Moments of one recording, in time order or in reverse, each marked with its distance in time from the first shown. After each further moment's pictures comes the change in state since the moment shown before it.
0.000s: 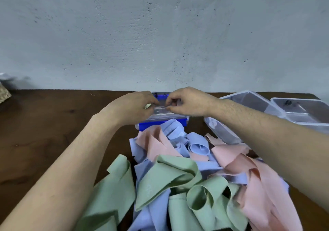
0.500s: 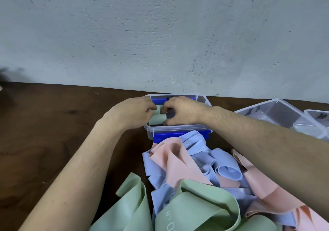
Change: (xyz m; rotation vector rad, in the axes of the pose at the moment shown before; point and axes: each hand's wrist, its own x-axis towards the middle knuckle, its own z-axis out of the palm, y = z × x) left_hand 0.035 -0.079 0.037 -0.008 -0.026 -0.118; right_hand 0.089 0.004 0.060 -0.152 -0.170 -0.004
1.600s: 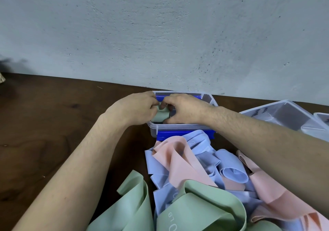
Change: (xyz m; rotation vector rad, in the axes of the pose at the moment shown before) left_hand 0.002 -0.001 -0.001 -0.010 -0.026 -0.005; right_hand 0.000 -0.013 -0.001 -0.018 0.033 -0.030
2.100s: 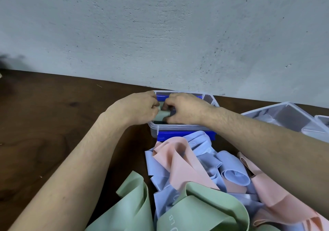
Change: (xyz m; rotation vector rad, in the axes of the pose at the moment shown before) left_hand 0.002 0.000 0.000 -0.006 -0.029 -0.007; right_hand 0.003 -0.001 0.001 -0.077 -0.001 0.016
